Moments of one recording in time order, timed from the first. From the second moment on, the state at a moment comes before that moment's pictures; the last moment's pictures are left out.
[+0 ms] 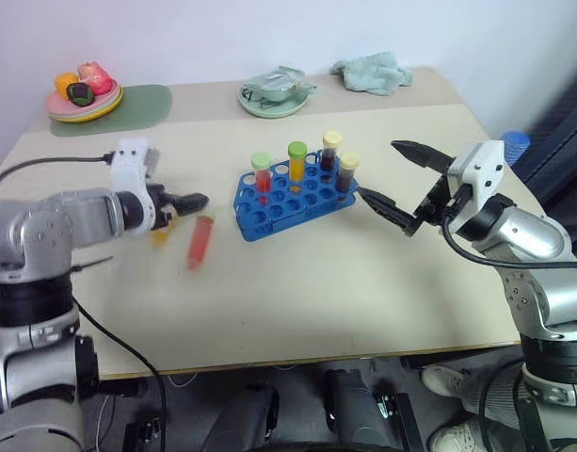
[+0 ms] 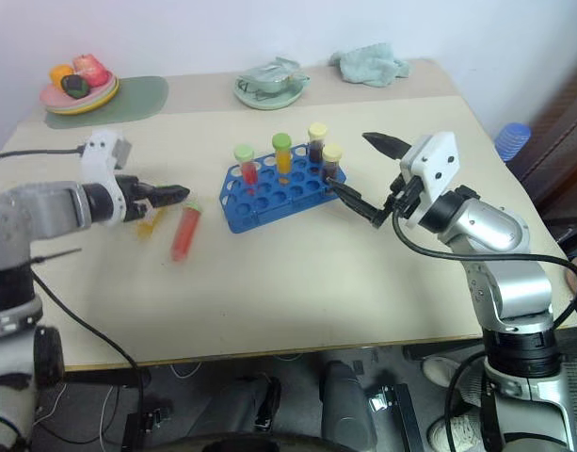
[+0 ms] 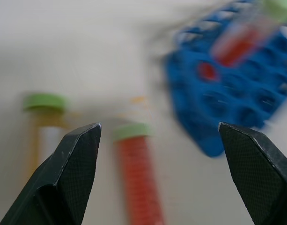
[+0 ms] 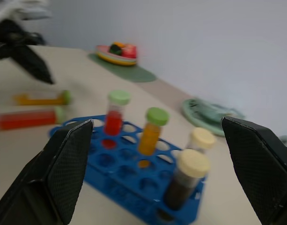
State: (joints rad) left arm -0.80 0.73 0.23 0.04 -0.74 1.49 -0.16; right arm -0.36 -0.68 -0.13 -0.35 0.51 0.33 0.75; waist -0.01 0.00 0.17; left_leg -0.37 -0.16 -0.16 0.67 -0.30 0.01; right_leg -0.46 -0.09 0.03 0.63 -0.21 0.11
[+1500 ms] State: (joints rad) left arm -1.39 0.54 -0.16 1.29 0.00 0.98 -0.60; right arm -0.33 -0.81 -0.12 -0.53 0.69 0.58 0.91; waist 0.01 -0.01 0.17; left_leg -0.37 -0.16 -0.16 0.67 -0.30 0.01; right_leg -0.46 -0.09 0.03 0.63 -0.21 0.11
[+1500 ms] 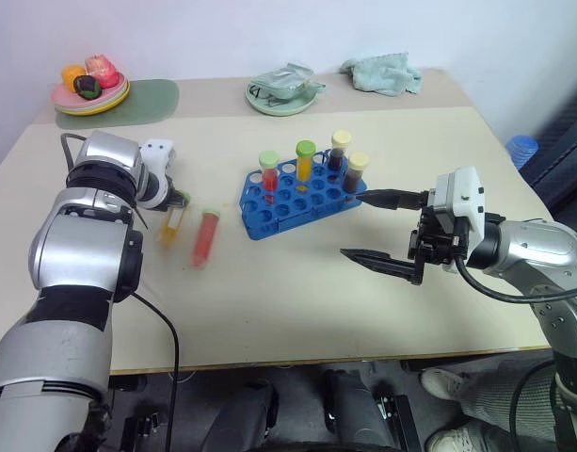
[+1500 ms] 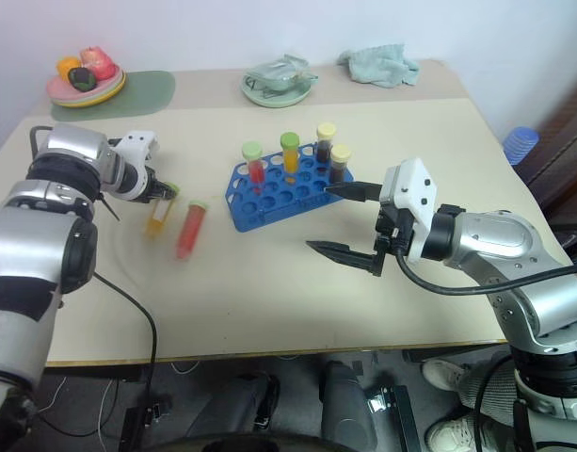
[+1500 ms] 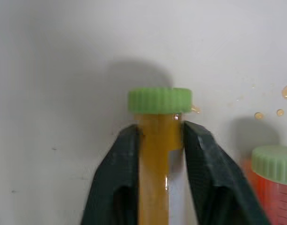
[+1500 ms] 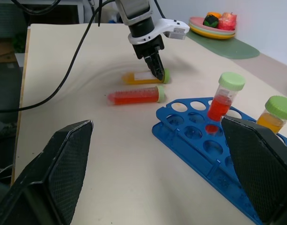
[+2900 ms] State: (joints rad) left arm -0.70 0.18 0.07 0.16 -0.37 0.27 -0.90; right arm -0.18 -0.74 -0.19 -0.57 0.64 0.53 0.74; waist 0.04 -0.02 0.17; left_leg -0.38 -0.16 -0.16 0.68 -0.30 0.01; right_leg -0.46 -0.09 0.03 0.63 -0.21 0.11
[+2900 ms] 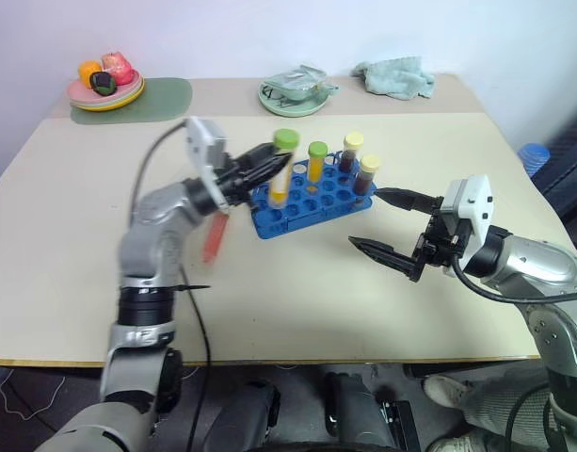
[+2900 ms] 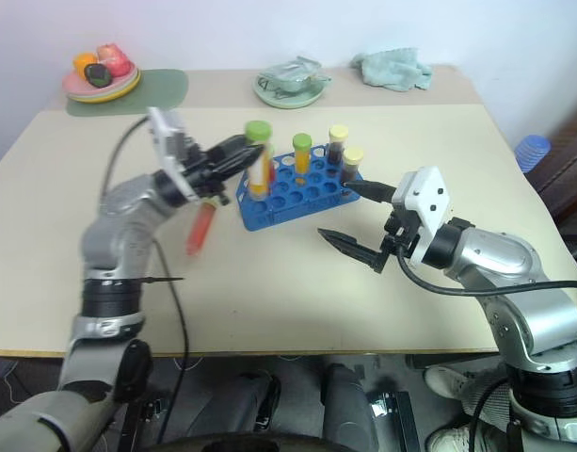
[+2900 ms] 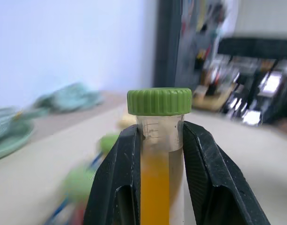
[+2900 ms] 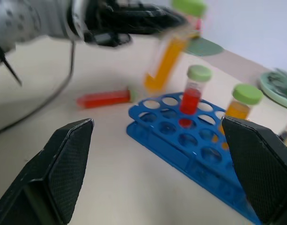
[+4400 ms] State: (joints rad) left arm -0.84 0.03 0.06 0.62 -0.25 -0.22 -0.80; right arm 0.26 -0.66 -0.36 -0.69 0.62 0.45 0.62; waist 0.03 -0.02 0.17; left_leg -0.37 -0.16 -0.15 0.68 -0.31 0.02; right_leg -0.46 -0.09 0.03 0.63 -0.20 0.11
